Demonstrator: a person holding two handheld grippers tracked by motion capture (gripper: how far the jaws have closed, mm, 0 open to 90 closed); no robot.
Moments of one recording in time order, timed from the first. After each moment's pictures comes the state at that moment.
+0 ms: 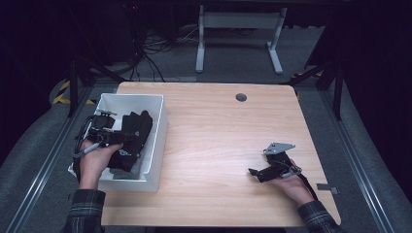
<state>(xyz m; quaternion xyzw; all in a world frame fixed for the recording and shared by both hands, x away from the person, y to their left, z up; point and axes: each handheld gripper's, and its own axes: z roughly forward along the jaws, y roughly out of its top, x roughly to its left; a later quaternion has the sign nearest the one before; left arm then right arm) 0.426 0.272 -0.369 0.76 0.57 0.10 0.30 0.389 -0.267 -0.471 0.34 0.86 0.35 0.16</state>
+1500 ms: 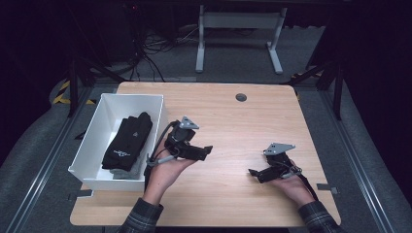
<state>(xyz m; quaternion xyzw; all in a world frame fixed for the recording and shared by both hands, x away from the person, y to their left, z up) 0.382 0.063 -0.357 0.84 0.36 0.09 0.39 0.387 -0.267 -0.471 0.34 0.86 0.35 0.16</state>
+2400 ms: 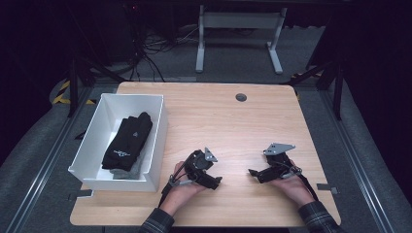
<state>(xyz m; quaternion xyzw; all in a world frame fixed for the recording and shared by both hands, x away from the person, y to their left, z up) 0.371 0.023 -0.459 0.90 0.29 0.07 0.31 0.387 -0.267 -0.471 0.34 0.86 0.35 0.16</state>
